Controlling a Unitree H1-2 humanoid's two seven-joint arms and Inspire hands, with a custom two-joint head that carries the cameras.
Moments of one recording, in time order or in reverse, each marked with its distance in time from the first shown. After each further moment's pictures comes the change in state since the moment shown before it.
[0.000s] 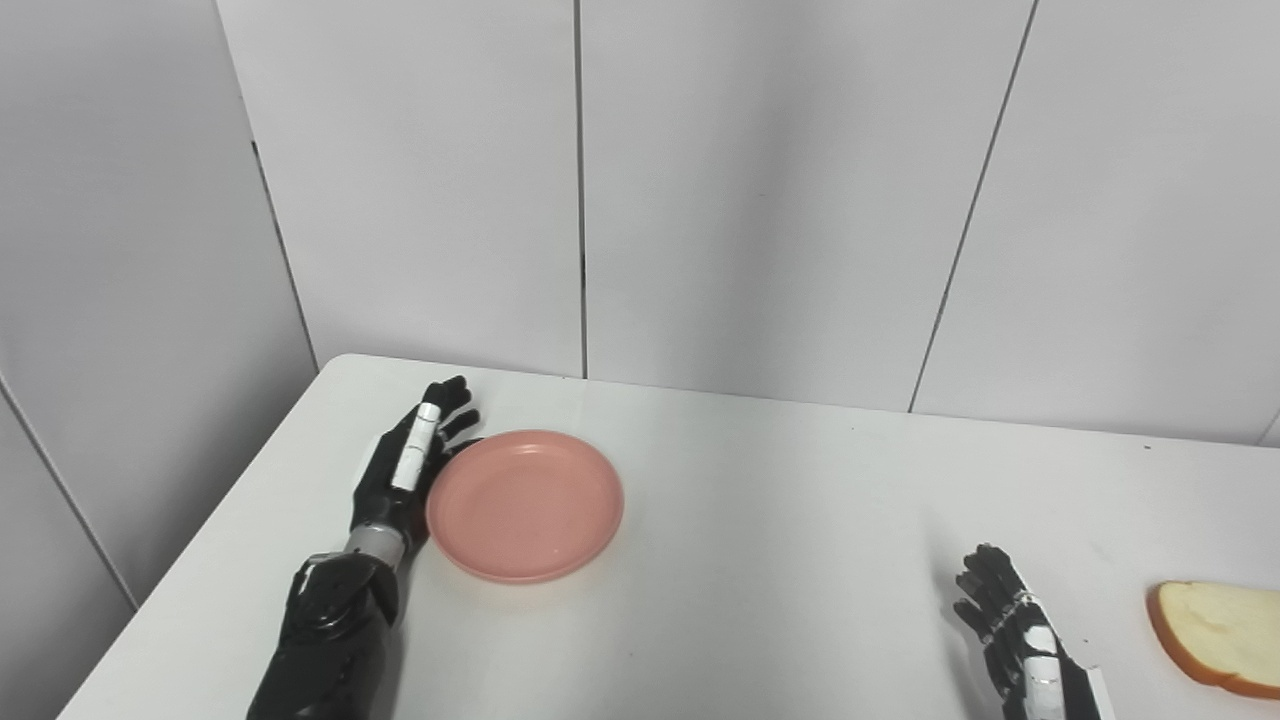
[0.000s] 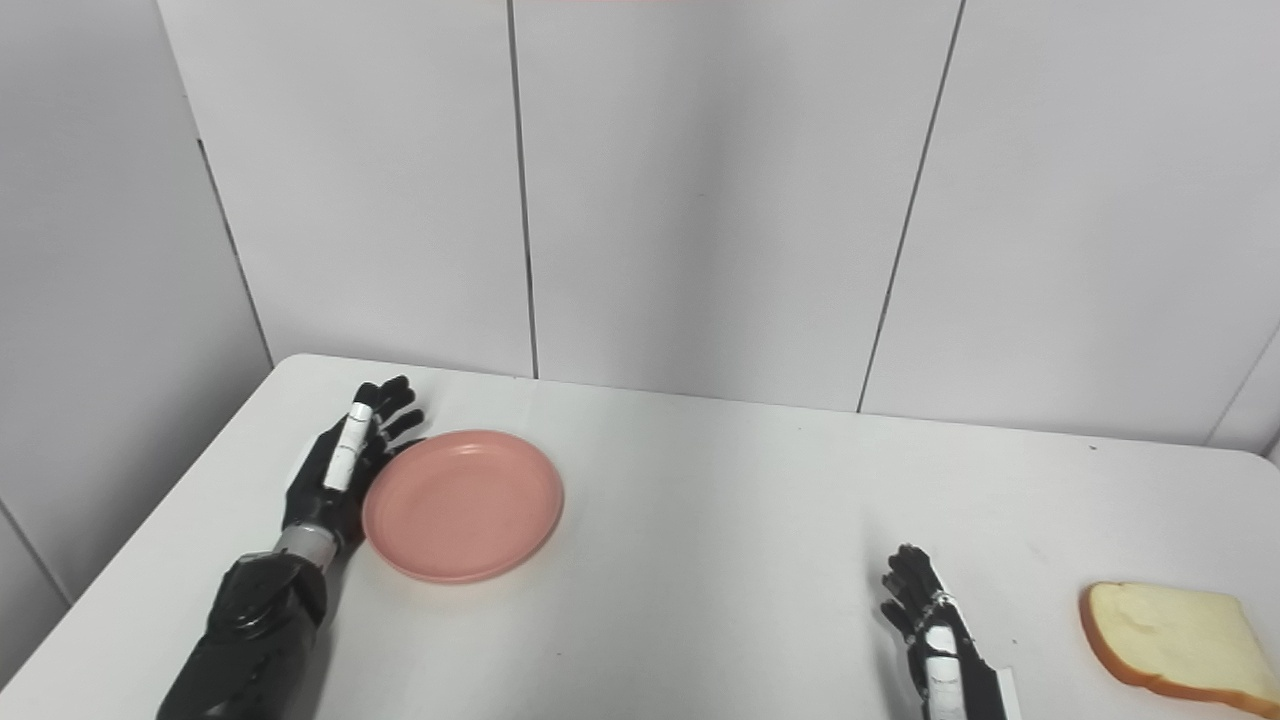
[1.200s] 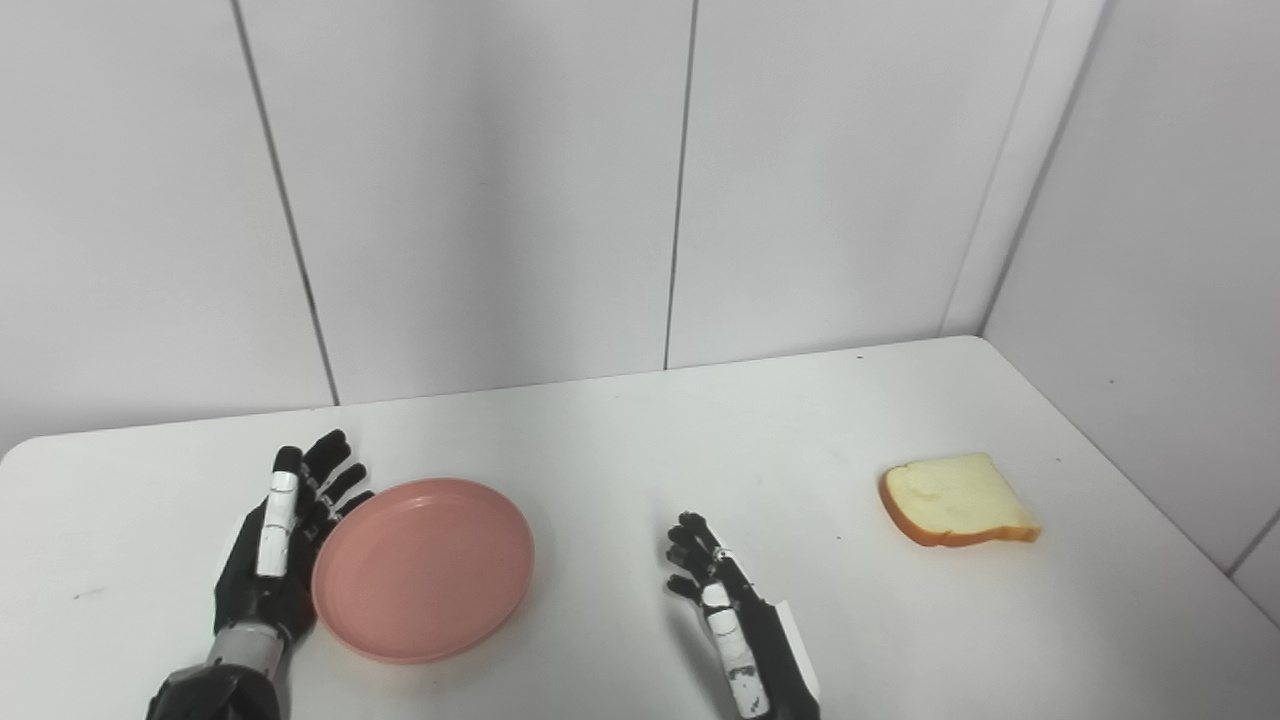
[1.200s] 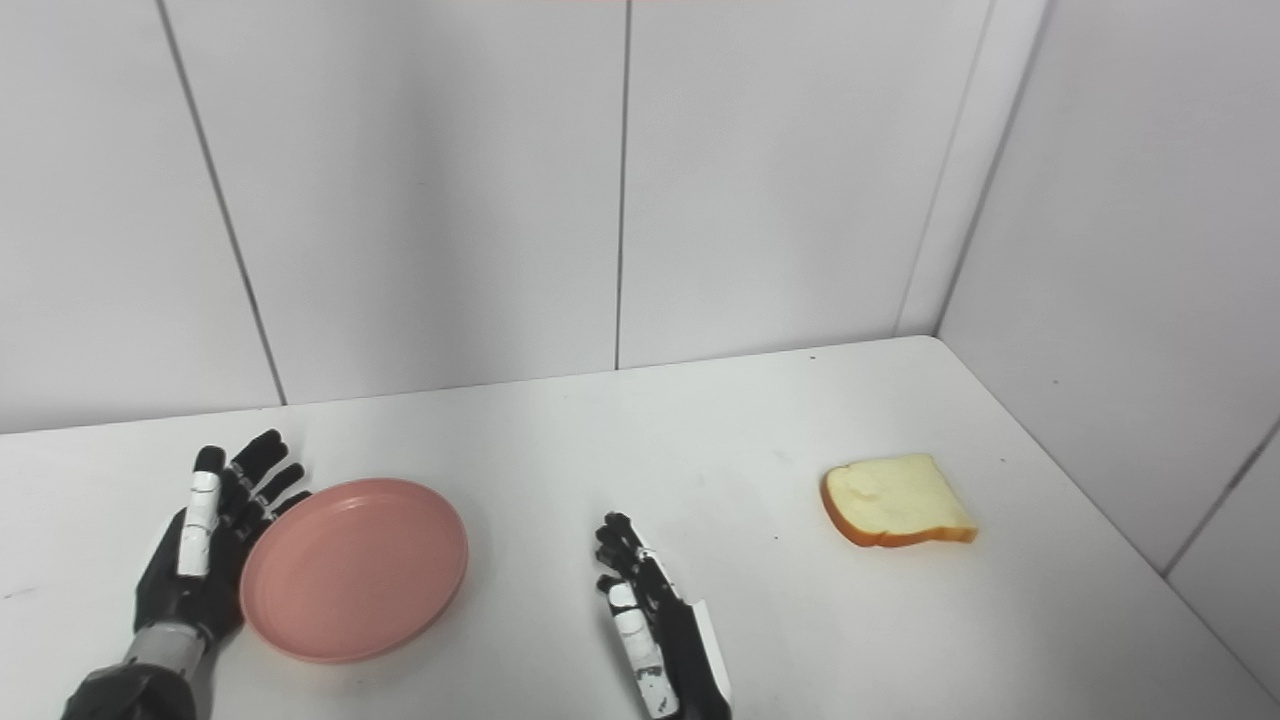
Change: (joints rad) left arm 0.098 -0.173 -0.088 -0.286 0.017 0.208 -0.009; right arm 0.059 0.128 0.126 -0.043 -0.192 0.026 -0.106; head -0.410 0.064
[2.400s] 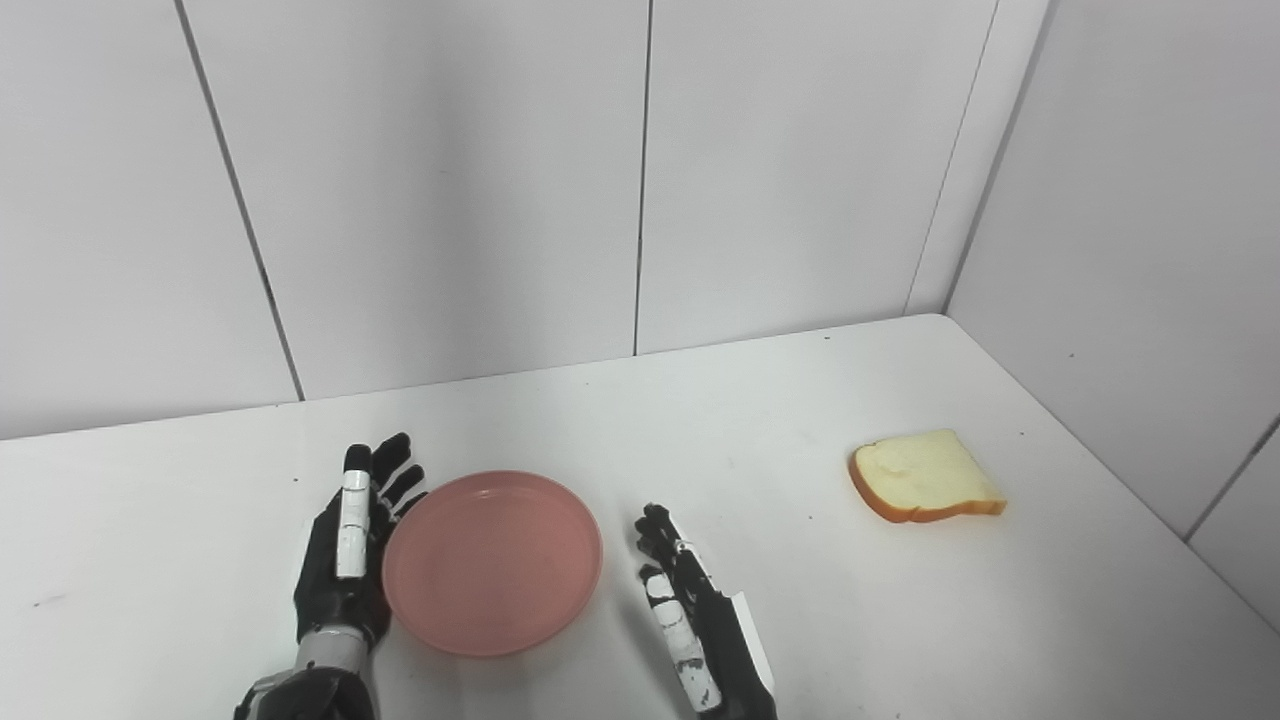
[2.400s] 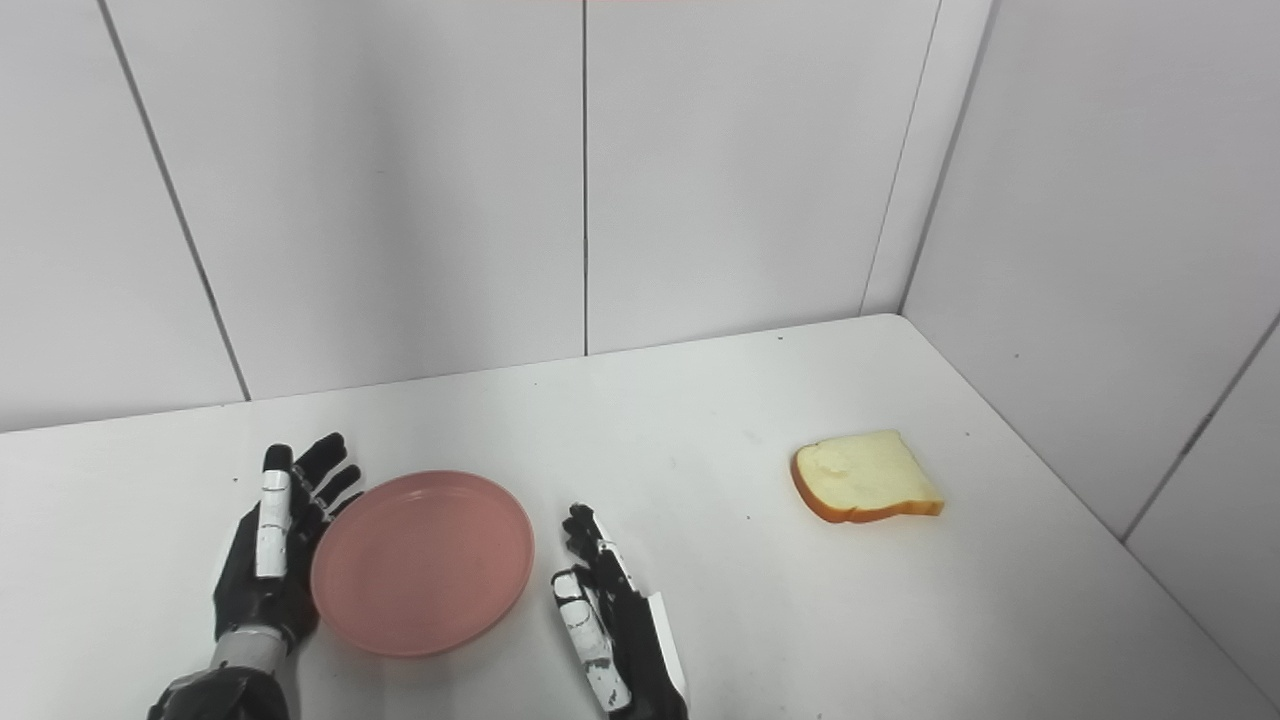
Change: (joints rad) left arm 0.051 -0.158 -0.063 -0.090 0.108 0.025 0.148; right arm 0.018 0.034 0.042 0.002 -0.164 -0.040 -0.128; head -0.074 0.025
